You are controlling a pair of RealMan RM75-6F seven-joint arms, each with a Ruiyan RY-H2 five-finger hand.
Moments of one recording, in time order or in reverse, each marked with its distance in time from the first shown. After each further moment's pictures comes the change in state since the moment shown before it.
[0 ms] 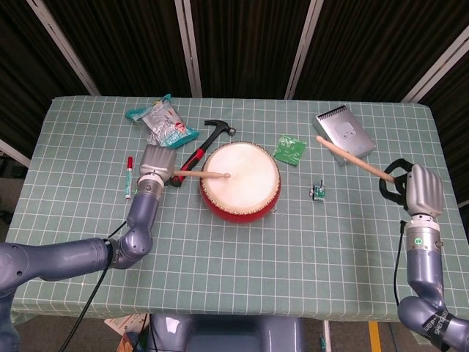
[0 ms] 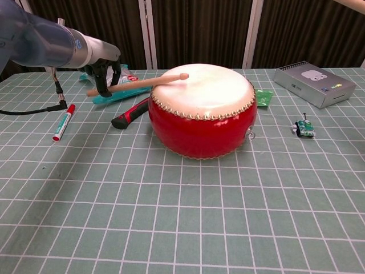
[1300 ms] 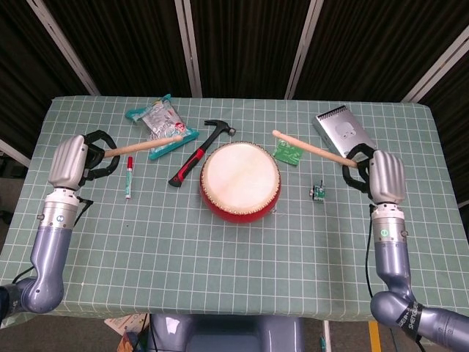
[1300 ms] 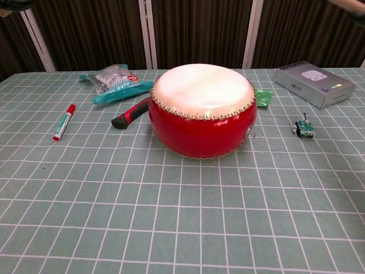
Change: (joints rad) left arm 0.593 0.333 -0.082 -0.417 0.925 0.267 -1.078; right arm 0.105 -0.111 0.031 -0.035 -0.098 0.045 -0.093
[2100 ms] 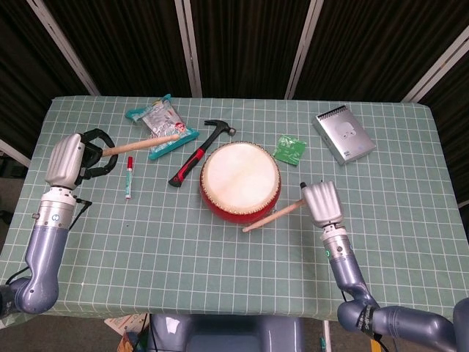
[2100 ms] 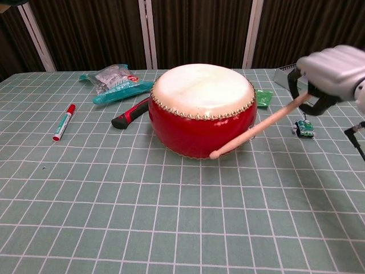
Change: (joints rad) left arm 0.023 0.026 -0.028 -0.022 0.006 -0.033 -0.017; right arm 0.097 -0.257 -0.194 0.201 -0.107 -0.026 -0.547
